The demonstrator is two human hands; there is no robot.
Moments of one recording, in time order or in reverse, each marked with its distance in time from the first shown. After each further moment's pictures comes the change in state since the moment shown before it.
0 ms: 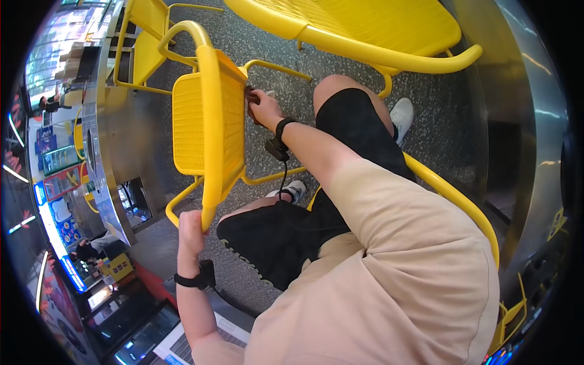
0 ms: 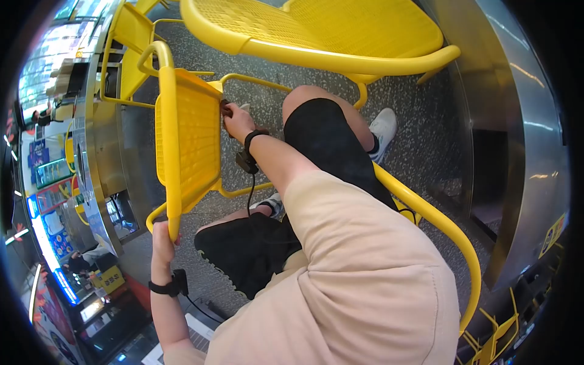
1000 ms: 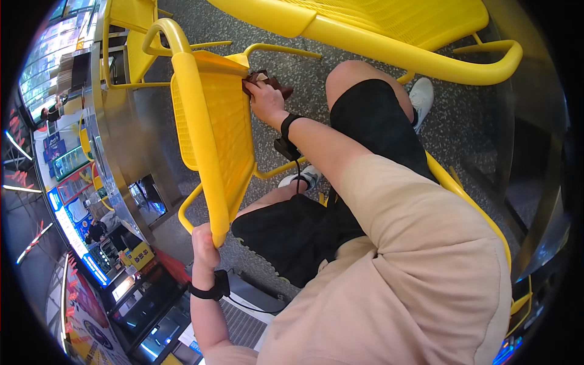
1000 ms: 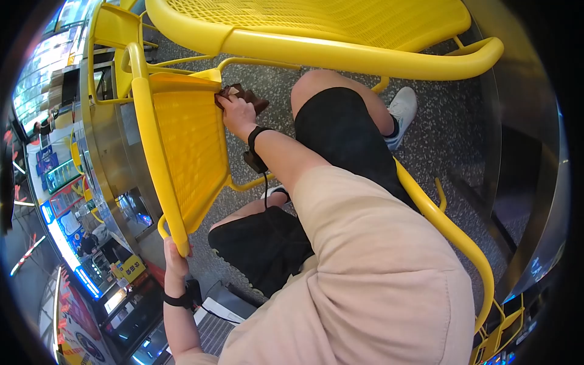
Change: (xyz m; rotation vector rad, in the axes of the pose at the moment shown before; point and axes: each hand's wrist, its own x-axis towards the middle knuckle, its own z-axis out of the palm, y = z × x) left_hand 0.003 0.012 -0.001 -0.021 -0.022 -0.028; right_hand 0.011 0.013 0.036 -0.276 0.177 -0.357
